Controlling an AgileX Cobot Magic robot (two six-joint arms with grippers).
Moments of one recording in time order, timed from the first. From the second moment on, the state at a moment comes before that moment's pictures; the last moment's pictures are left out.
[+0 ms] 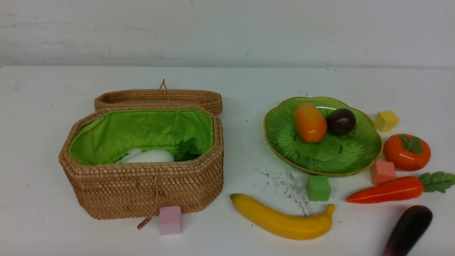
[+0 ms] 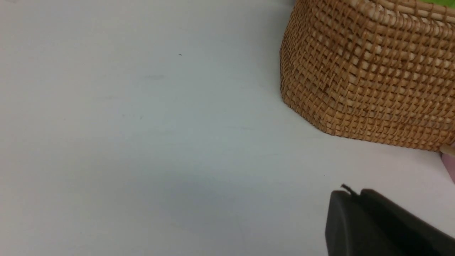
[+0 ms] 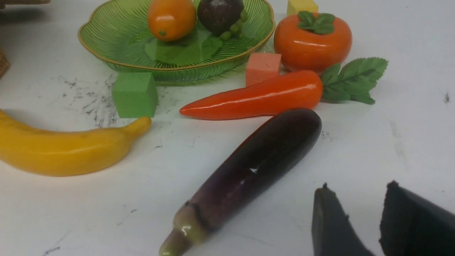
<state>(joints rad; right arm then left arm) -0.03 -0.01 0.01 0.15 0.39 -0.15 0.03 -0.01 0.03 0.02 0.40 -0.23</state>
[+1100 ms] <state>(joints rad) -0.03 -0.01 0.03 0.29 0.17 -0.15 0.03 -0.01 0.03 0.02 0.40 -0.23</state>
